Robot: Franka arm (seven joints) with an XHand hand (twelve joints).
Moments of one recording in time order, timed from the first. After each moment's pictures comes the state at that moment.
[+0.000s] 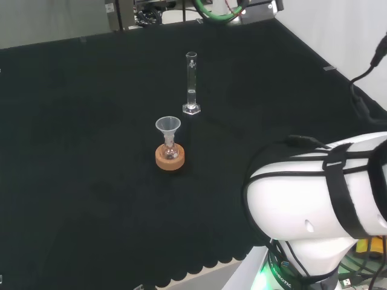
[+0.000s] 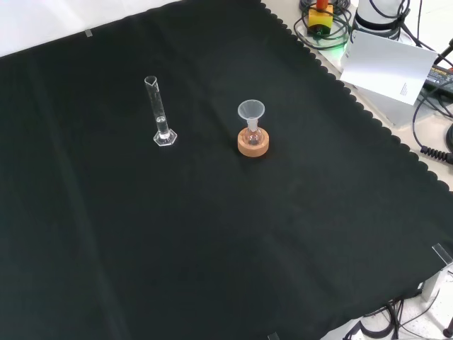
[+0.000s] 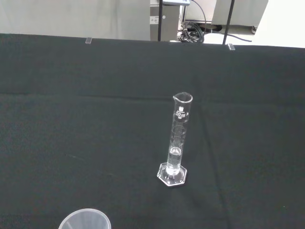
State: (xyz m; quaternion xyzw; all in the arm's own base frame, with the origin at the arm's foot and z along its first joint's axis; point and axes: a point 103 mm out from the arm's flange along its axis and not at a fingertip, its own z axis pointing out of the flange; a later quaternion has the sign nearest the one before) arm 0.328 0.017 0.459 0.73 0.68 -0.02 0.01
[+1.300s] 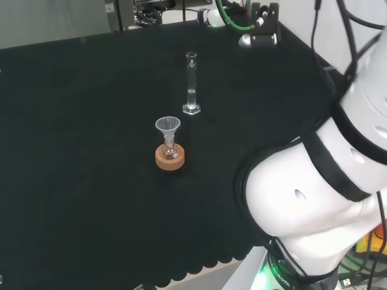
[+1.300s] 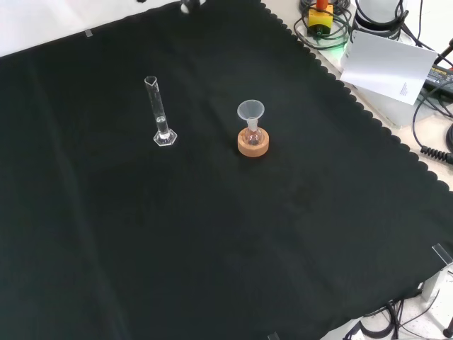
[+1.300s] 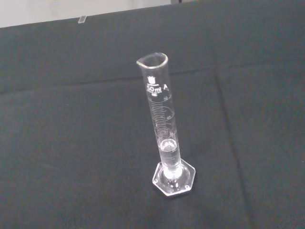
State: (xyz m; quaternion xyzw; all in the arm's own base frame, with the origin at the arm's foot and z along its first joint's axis) arm 0.455 -0.082 0.326 0.72 0.69 0.03 -0.08
